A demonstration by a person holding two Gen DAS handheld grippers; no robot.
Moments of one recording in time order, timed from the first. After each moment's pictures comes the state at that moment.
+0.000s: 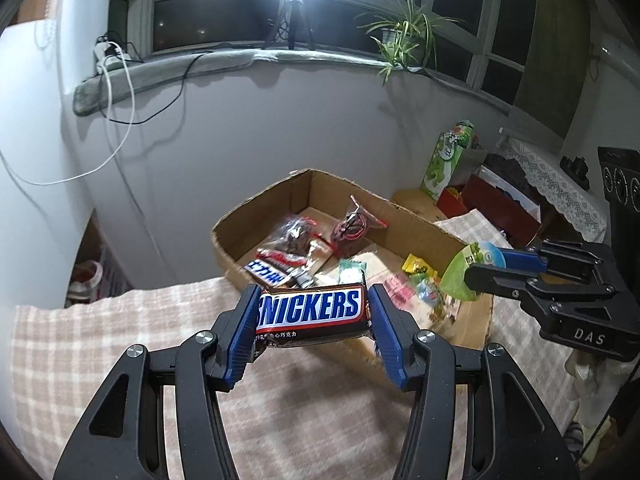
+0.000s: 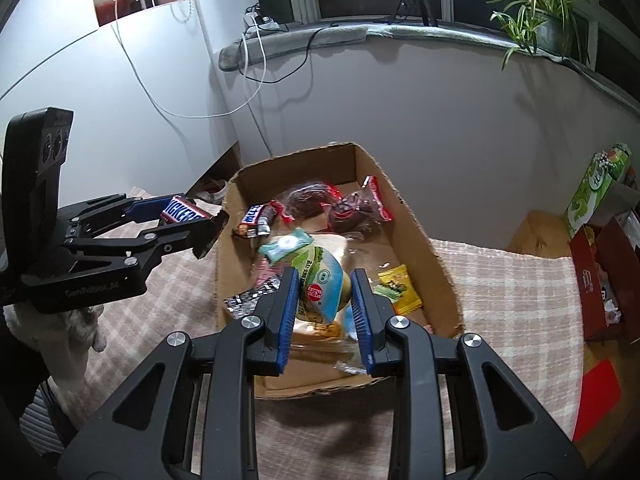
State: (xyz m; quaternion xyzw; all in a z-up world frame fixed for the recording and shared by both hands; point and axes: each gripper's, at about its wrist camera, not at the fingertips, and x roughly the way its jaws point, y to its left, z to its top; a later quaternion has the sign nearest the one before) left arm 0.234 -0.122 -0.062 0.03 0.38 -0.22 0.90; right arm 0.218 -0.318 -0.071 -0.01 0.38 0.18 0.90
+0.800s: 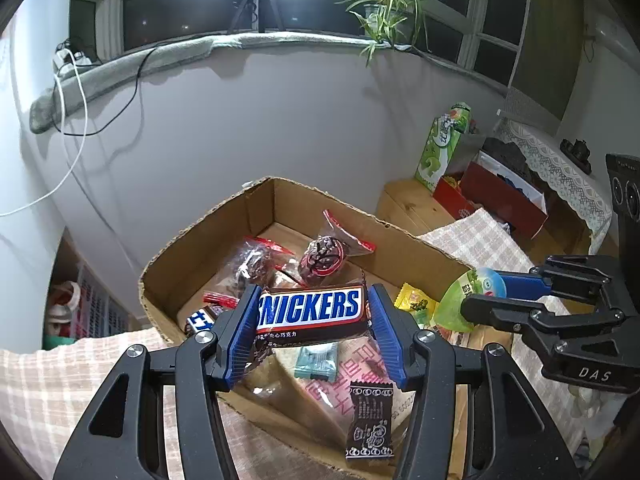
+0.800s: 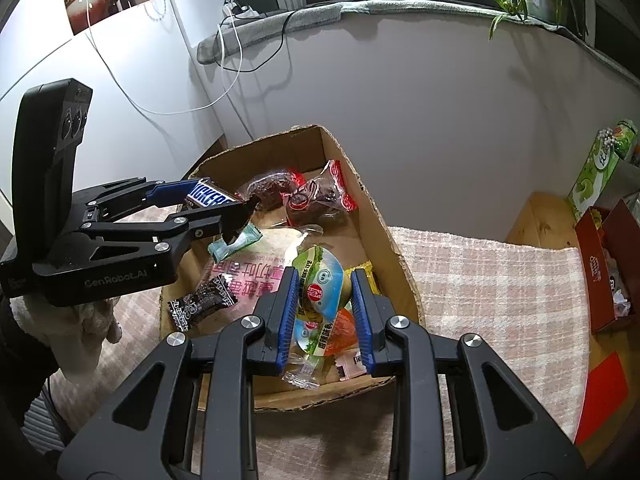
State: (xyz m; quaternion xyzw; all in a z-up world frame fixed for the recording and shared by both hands) left arm 0.280 -0.177 -0.081 0.05 0.39 -0.24 0.89; right arm 0.253 -0.348 -0.099 0.01 0.41 0.18 0.89
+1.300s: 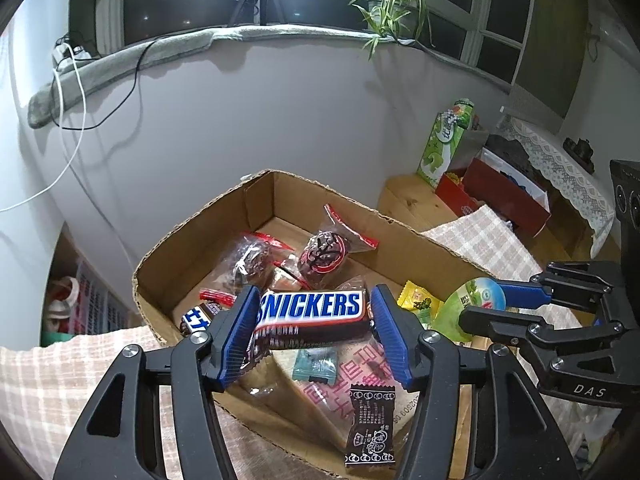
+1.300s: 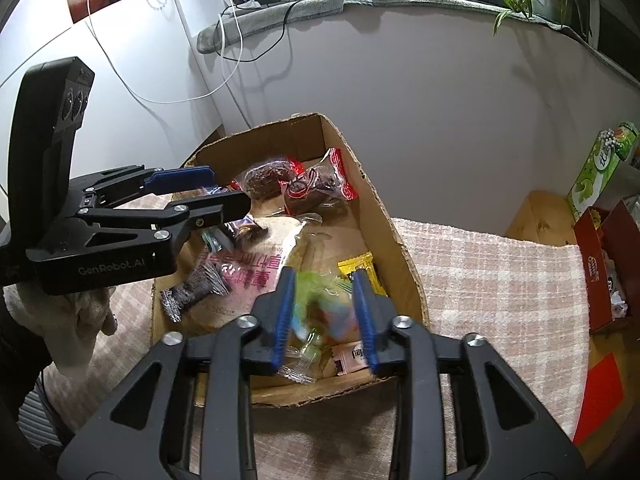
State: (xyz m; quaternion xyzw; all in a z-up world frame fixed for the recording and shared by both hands) left arm 0.283 -0.179 -0.086 0.05 0.40 -0.24 0.88; right arm 0.254 -0.343 -0.105 -0.01 0.42 0.18 0.89
